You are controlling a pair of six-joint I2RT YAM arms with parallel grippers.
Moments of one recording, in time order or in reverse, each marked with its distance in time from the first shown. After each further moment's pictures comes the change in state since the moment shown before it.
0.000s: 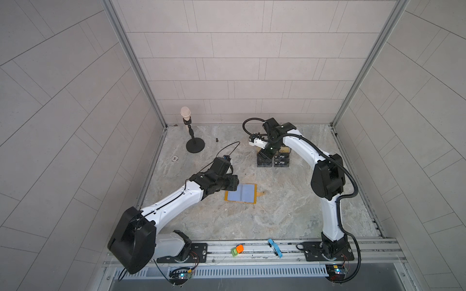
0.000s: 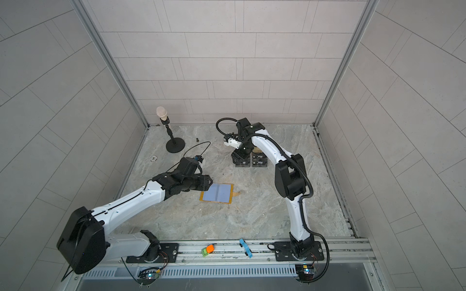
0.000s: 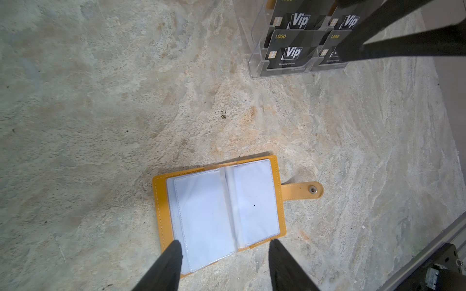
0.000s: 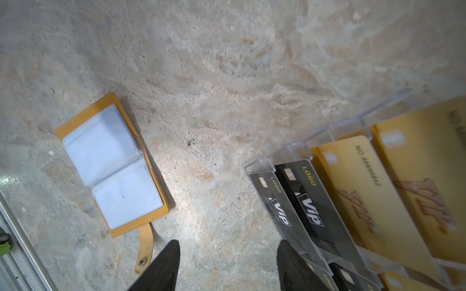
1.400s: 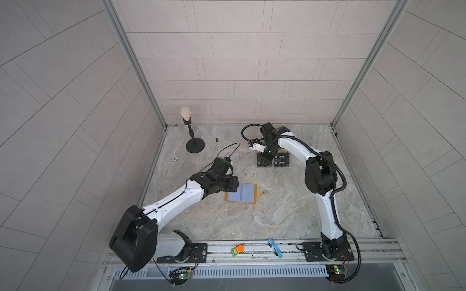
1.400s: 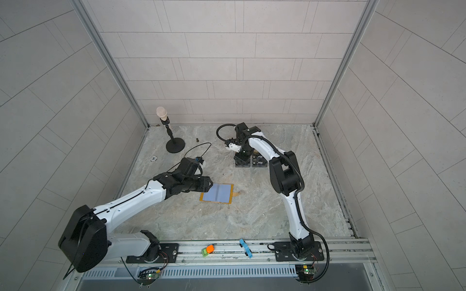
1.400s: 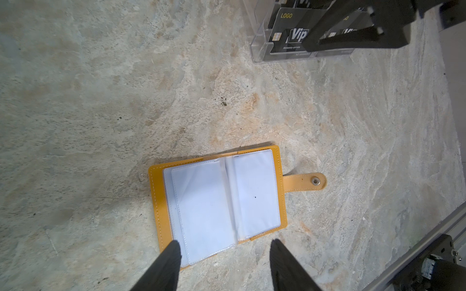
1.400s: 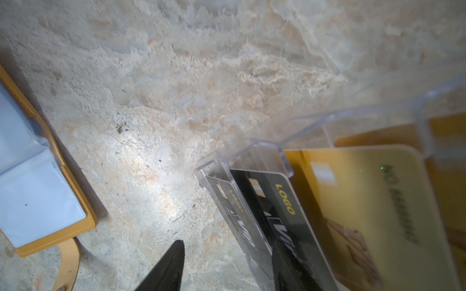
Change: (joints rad) left arm 0.000 0.012 0.001 -0.026 0.030 -0.003; right arm 0.000 0.119 0.030 0.048 0.142 -0.068
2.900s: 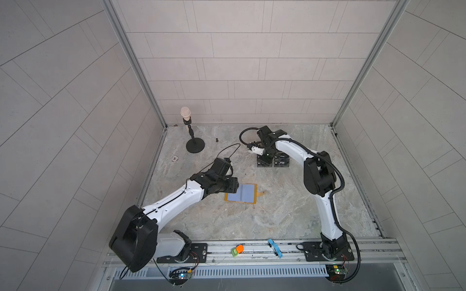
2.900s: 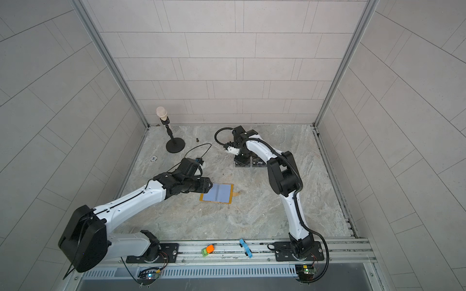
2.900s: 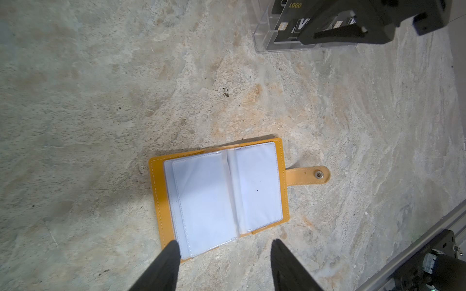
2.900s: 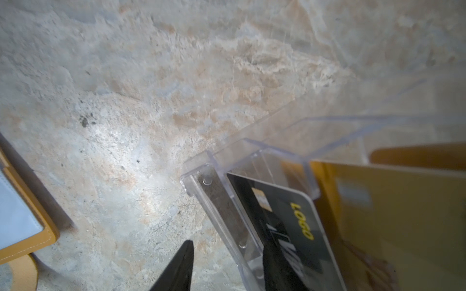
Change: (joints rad) left arm 0.000 0.000 0.000 -0.025 0.007 0.000; right arm 0.025 -0.007 -0.064 0.066 0.101 -0.021
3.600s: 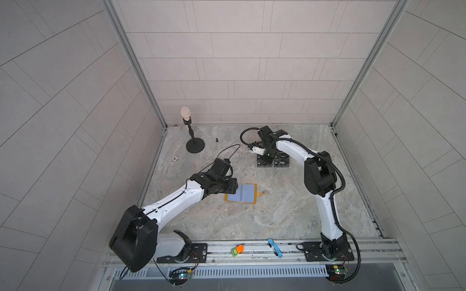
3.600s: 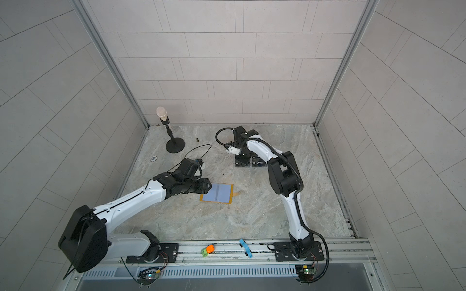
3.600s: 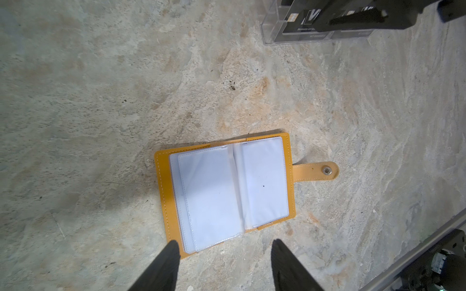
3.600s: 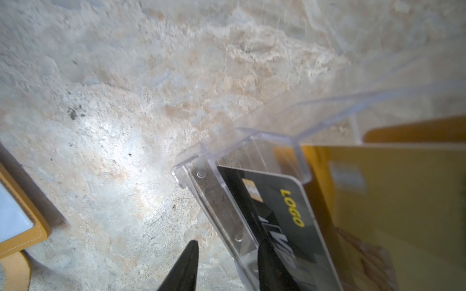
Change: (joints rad) left arm 0.000 0.000 0.000 -0.026 -0.011 0.004; right arm -0.001 -0.005 -0.008 0.001 0.016 0.002
